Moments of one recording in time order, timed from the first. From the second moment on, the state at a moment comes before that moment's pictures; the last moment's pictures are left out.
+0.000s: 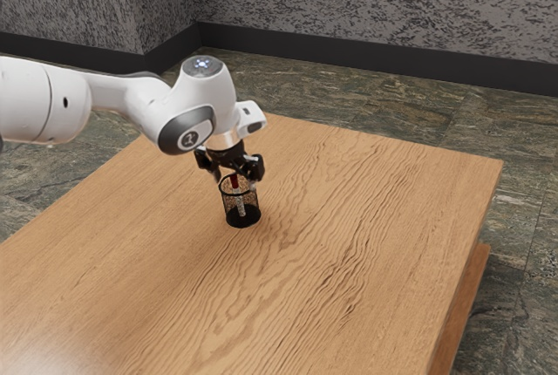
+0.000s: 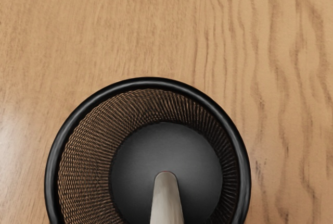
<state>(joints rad) 0.33 0.43 -0.42 -1.80 0.45 2.38 -0.49</state>
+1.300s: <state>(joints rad) 0.44 0.17 -0.46 -1.81 0.44 2.27 -0.48</state>
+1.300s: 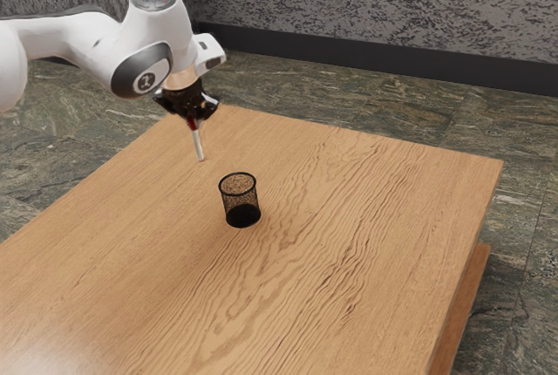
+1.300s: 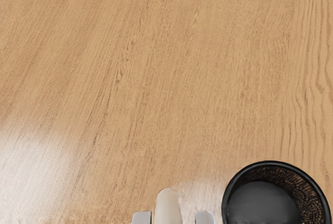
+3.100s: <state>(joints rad) 0.46 -0.11 -0.75 -1.70 0.25 1.63 -0.25</state>
